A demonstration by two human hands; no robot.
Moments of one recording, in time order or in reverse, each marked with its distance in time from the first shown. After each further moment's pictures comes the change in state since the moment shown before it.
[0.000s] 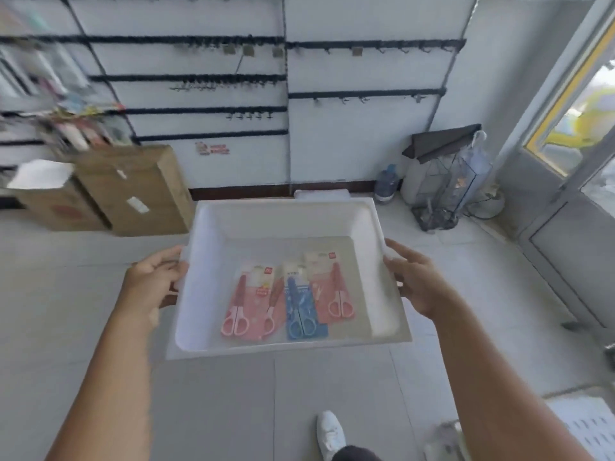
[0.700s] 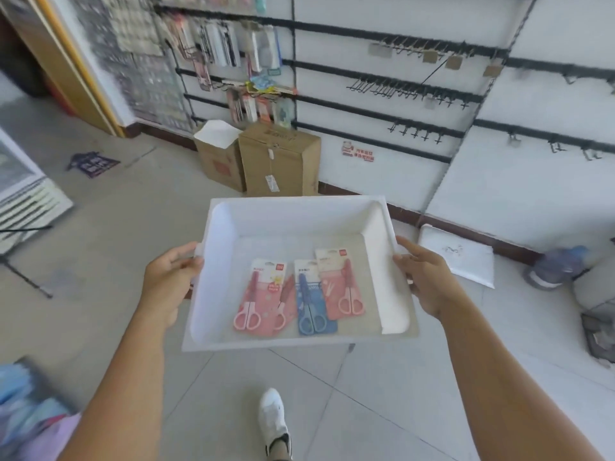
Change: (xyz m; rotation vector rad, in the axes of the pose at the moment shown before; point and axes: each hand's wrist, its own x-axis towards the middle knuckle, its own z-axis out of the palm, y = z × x) left_hand 0.125 0.011 -0.132 -0.082 0.542 -0.020; right_hand 0.231 -0.086 0.266 -0.209 -0.460 -0.025
